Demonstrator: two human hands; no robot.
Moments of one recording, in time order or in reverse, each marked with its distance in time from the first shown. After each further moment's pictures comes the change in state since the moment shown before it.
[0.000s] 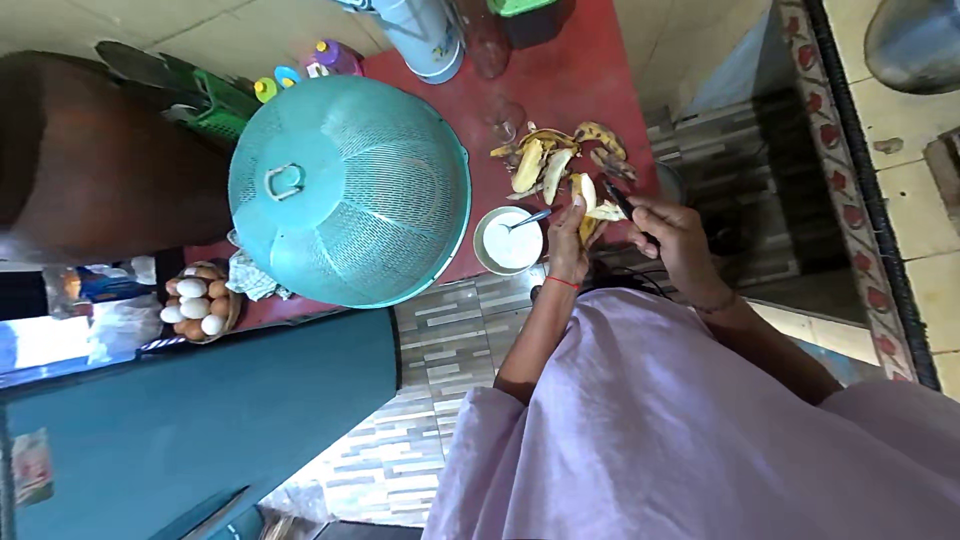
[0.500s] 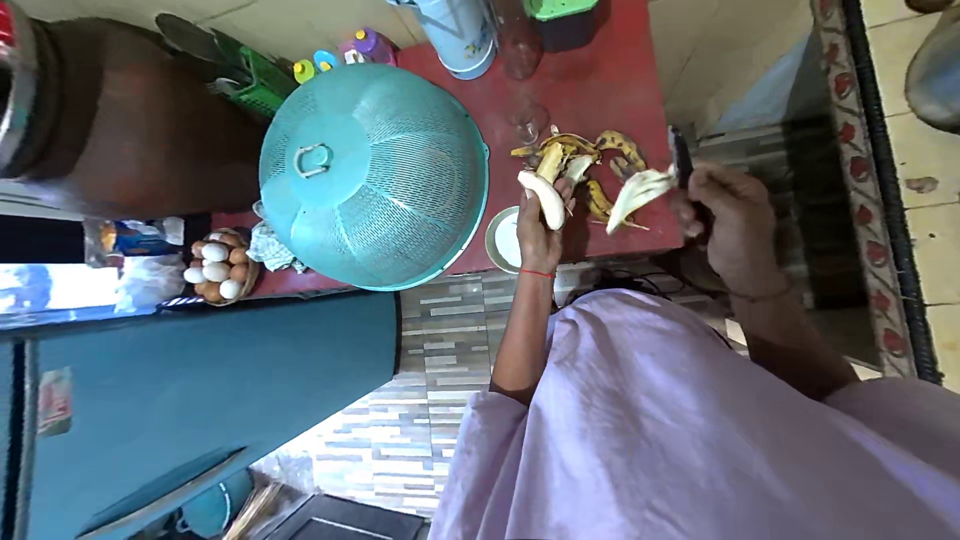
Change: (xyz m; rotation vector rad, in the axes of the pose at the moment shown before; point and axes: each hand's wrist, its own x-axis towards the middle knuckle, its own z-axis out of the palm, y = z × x) left_hand 0.025 0.041 -0.031 -0.183 0.001 0.289; right_hand 0.040 -0.047 -0.020 0.076 0.014 -0.111
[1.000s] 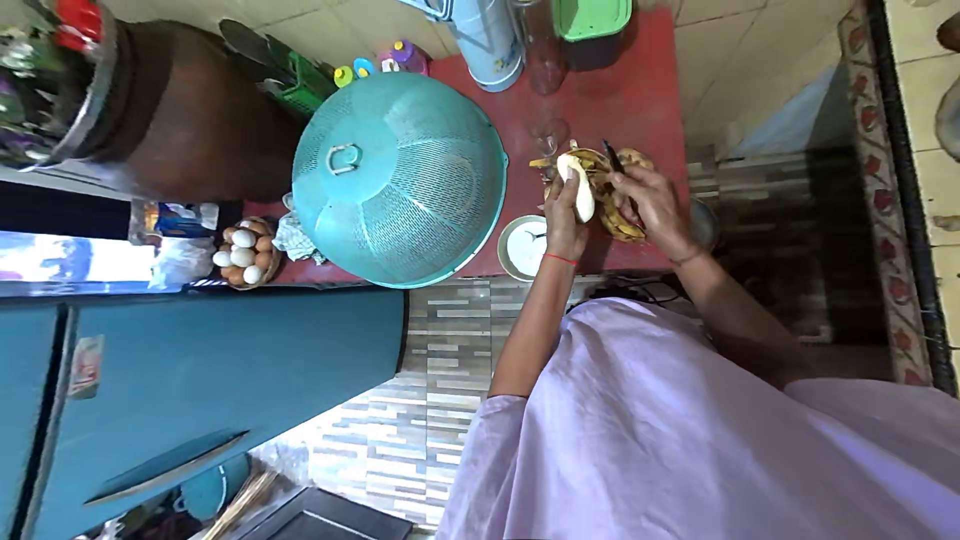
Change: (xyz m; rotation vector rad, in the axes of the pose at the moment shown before) left_hand 0.017 0.001 0.042 0.217 0.006 0.065; right_hand 0.083 0.077 0.039 -0.272 -0.126 0.090
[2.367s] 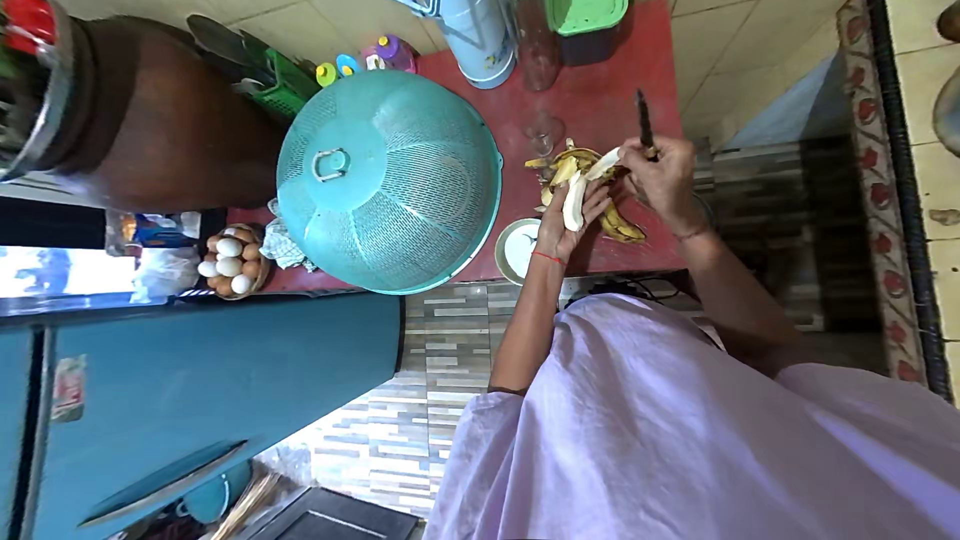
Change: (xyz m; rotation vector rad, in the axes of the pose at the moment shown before) left_hand 0.031 -0.014 -0.029 -0.350 -0.168 -0.367; right_hand 0.038 -0.008 -0.012 -0.243 0.243 -0.263
